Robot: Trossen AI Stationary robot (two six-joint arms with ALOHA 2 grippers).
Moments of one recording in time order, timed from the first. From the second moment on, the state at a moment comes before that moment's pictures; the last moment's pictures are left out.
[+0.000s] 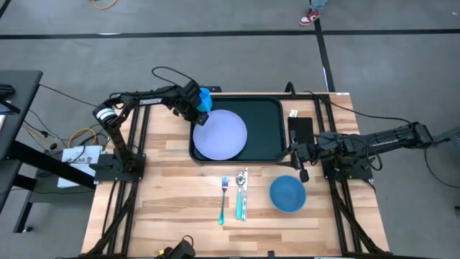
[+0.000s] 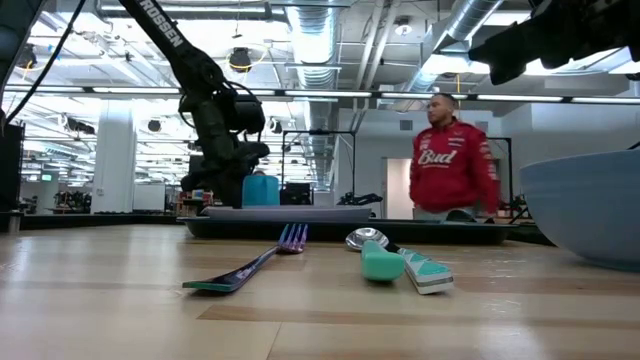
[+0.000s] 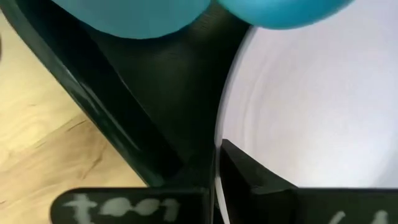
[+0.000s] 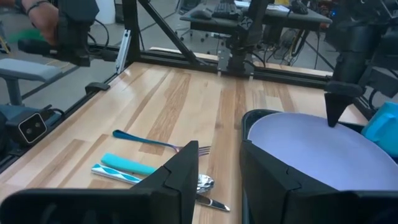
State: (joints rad) left arm 0.76 1.76 1.09 -0.58 0.26 -0.31; right arm 0.12 0.68 0.38 0.05 -0.05 -0.14
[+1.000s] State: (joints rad) left arm 0.73 1.76 1.09 -0.58 0.31 -0.35; right arm 0.12 0.68 0.38 0.04 -0.05 -0.14
